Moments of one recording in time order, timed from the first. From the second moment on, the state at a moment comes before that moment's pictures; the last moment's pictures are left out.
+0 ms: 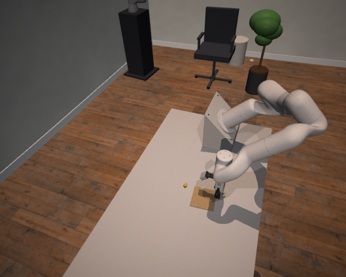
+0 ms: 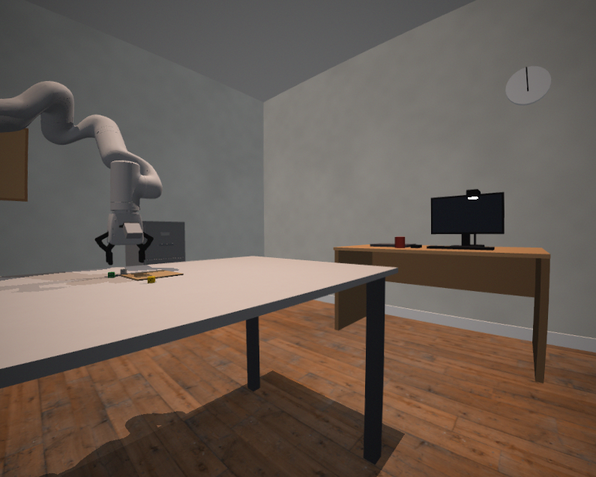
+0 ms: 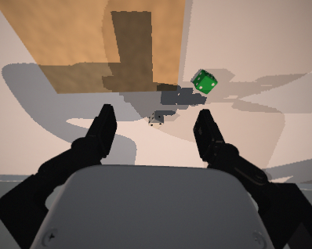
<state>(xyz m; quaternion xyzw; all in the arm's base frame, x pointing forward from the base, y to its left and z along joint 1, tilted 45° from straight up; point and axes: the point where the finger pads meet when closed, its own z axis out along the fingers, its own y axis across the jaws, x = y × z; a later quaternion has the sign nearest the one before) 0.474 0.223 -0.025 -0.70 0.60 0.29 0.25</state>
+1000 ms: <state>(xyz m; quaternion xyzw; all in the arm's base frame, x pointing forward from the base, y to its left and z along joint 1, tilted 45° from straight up) 0.484 0.154 0.044 -0.70 0.60 0.28 0.25</state>
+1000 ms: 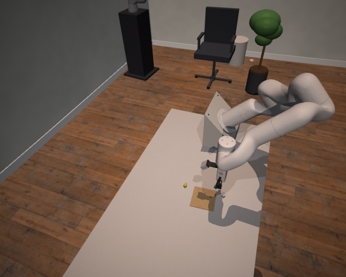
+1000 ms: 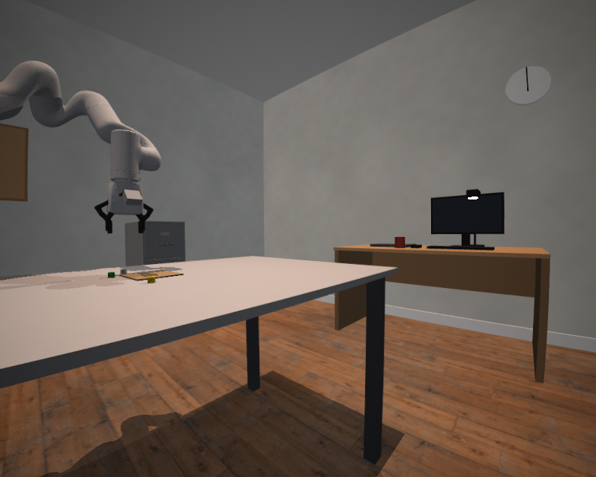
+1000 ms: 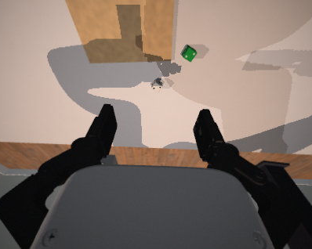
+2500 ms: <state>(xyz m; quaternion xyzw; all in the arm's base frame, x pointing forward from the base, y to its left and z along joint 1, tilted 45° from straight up) 0.477 0.173 0.069 -0.52 0.76 0.34 0.17</state>
